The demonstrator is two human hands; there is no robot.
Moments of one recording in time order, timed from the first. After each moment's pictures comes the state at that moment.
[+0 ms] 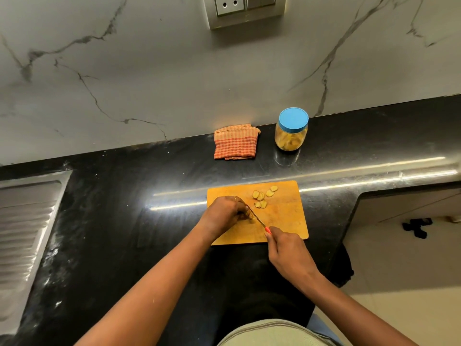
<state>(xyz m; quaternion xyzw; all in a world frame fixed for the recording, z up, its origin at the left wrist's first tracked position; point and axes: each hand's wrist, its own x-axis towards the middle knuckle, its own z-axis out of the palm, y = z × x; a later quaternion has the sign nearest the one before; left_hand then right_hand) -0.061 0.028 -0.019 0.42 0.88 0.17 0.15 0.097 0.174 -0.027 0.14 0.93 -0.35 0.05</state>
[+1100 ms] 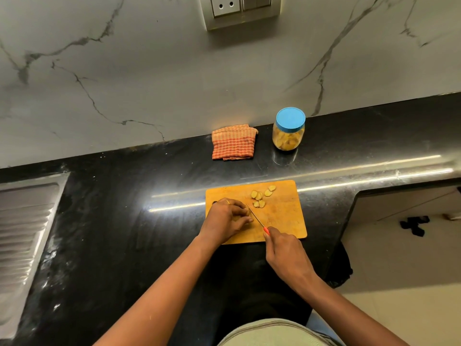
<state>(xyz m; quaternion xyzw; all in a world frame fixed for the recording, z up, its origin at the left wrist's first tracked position) -0.037 0.024 -0.026 0.29 0.90 0.30 0.11 0.100 0.167 -0.029 0.14 0.94 -0.31 0.04</state>
